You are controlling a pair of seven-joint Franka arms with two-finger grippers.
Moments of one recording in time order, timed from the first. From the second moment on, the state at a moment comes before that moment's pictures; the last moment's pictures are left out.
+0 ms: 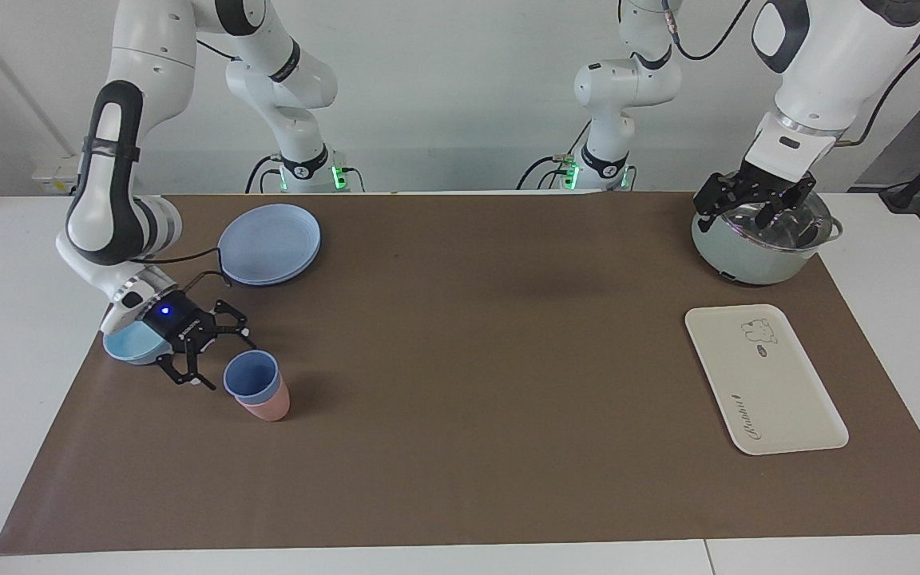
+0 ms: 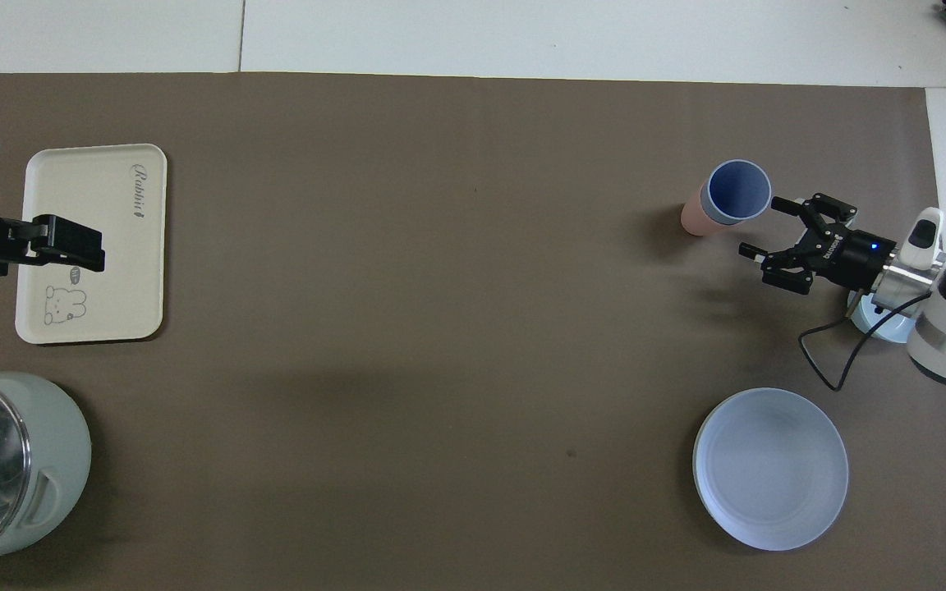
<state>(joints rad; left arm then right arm) 0.03 0.00 -0.11 -1.60 0.01 1.60 -0.07 -0.17 0.35 -0.10 -2.04 1.49 2.15 -2.12</state>
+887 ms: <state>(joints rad) 0.03 0.00 -0.11 -1.60 0.01 1.60 -0.07 -0.08 0.40 -0.10 -2.01 1.72 2.18 -2.22</state>
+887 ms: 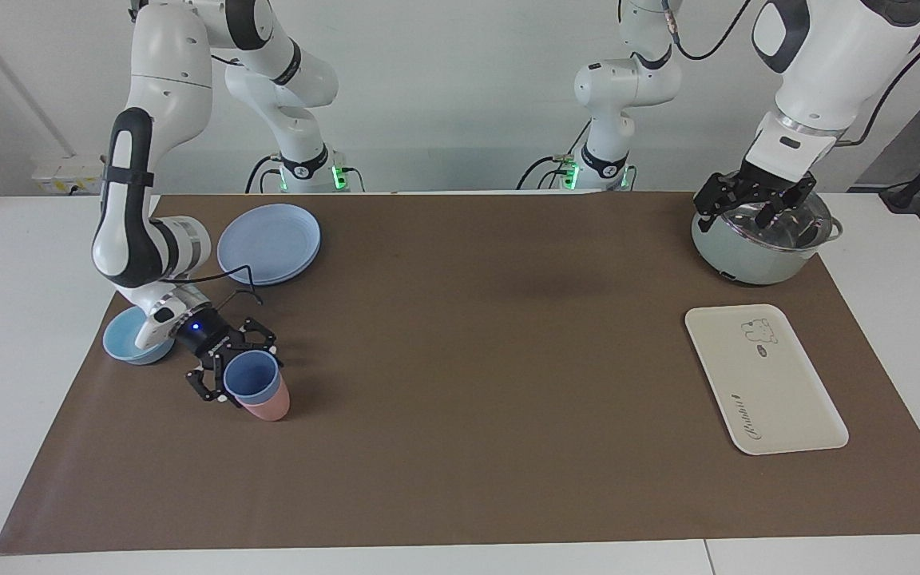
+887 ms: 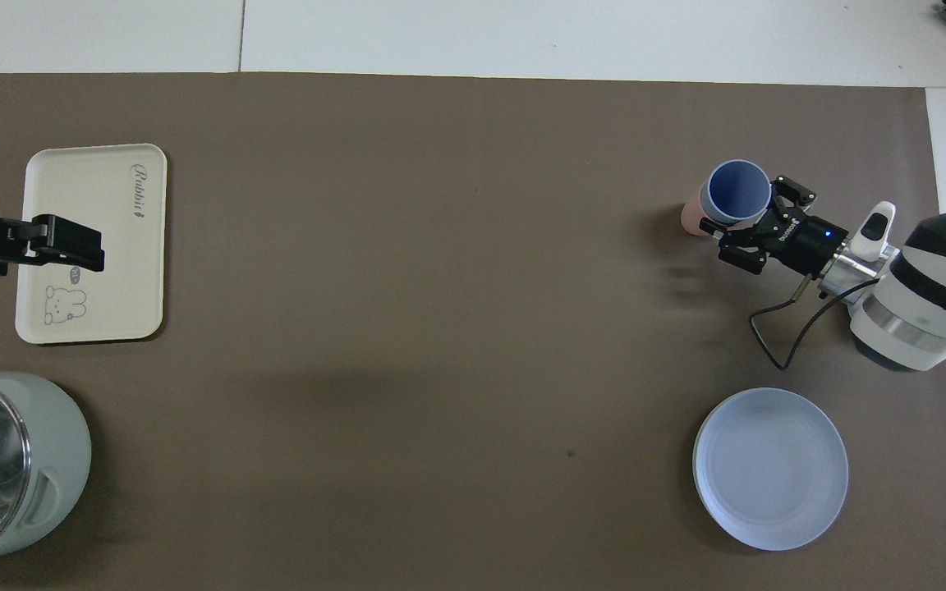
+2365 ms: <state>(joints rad) -0.01 0.00 -0.14 -1.61 -0.01 1.61 -0.07 0.24 0.17 -0.09 -1.95 1.11 2.54 -1.51</state>
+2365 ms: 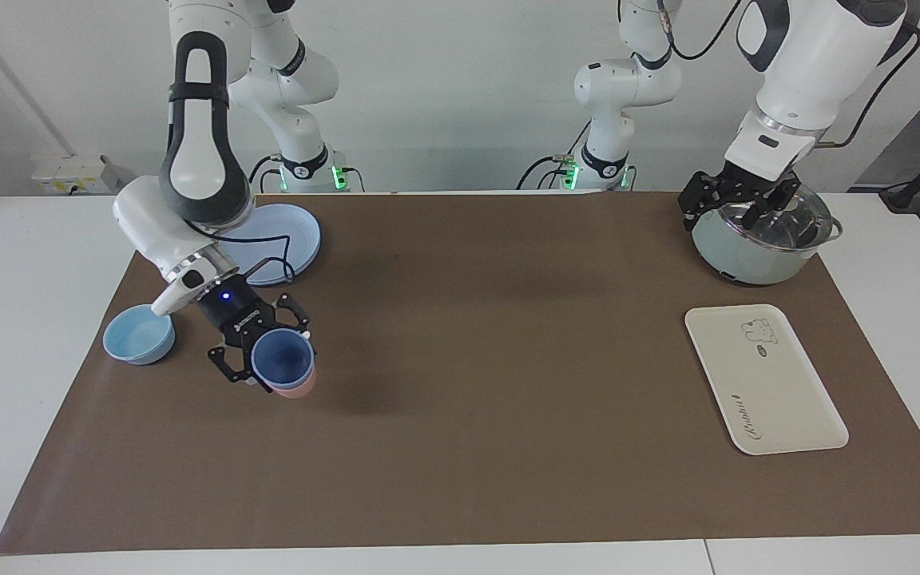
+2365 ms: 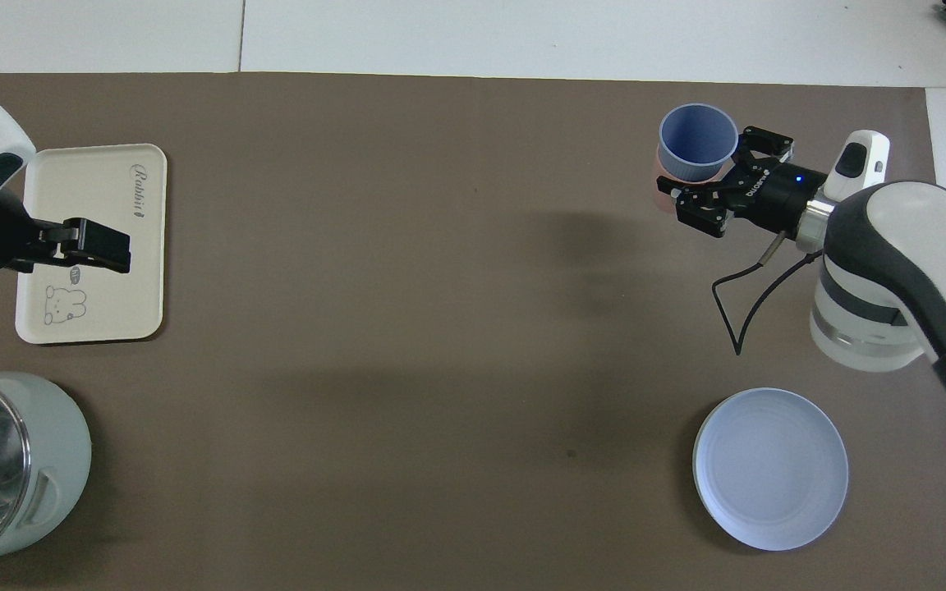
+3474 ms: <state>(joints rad) -0.37 0.14 -0.15 -1.78 -0.78 2.50 -0.32 0.55 0.05 -0.08 -1.82 0.10 2.24 -0.49</state>
